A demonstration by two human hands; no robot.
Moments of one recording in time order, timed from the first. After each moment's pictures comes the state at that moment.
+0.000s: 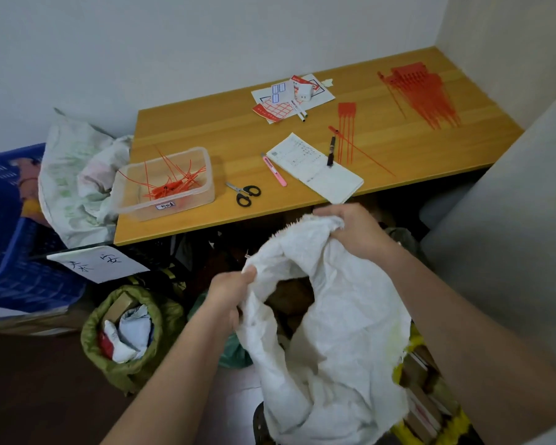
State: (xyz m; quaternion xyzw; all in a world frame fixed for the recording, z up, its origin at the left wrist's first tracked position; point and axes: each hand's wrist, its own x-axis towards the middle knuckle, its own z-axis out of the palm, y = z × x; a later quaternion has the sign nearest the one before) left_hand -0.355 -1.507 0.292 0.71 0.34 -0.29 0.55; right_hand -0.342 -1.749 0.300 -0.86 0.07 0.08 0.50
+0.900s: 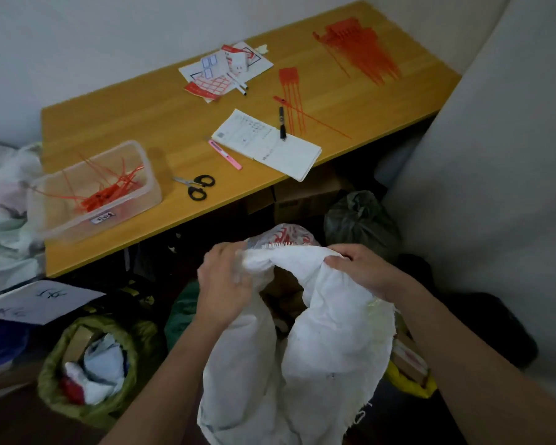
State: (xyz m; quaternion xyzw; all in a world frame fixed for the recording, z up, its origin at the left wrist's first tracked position) left_hand -0.340 -1.503 0.234 0.93 -0.18 -0.11 0.31; right_hand -0.433 -1.752 0.221 -0.73 0.25 0.19 0.60
